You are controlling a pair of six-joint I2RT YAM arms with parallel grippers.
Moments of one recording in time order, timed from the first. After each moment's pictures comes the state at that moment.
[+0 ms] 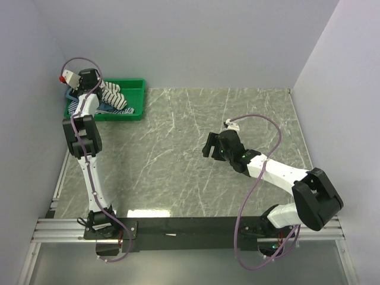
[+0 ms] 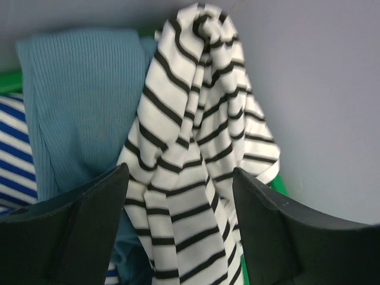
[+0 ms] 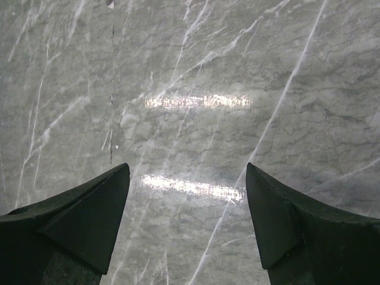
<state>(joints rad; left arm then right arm) 0.20 2.44 2.09 -0.14 -0.56 -0.85 0.61 1.36 0.71 -0.02 0.18 0.67</state>
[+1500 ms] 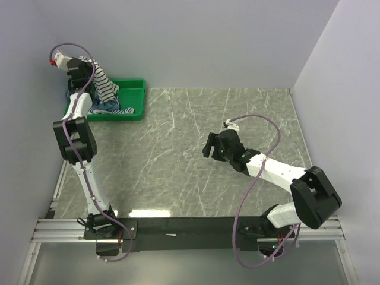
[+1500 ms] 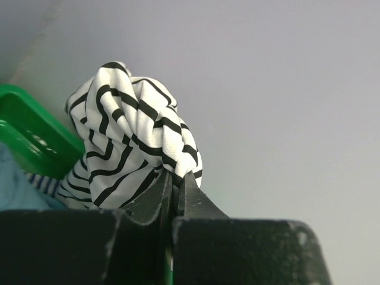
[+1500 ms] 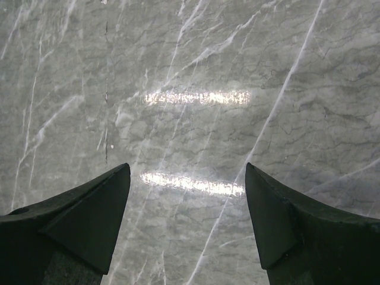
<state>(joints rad) 0.23 2.25 1.96 0.24 -0.14 -0.82 0.60 1.38 0.71 -0.02 0.16 0.67</state>
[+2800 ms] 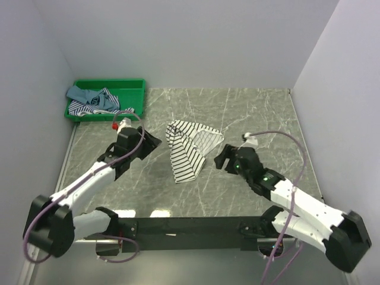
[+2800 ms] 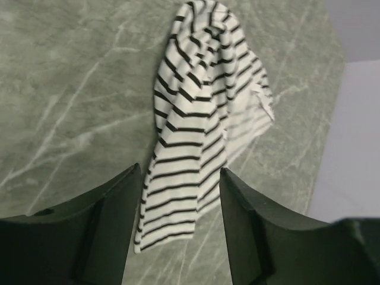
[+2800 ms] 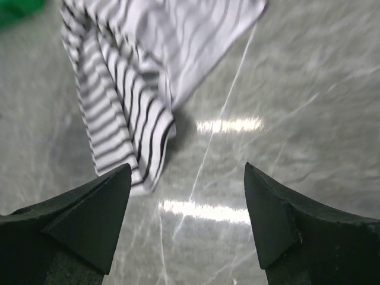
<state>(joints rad) -0.41 1.18 0.67 -0.09 -0.06 -1.03 0.63 0.86 0.50 -0.18 0.26 0.74</state>
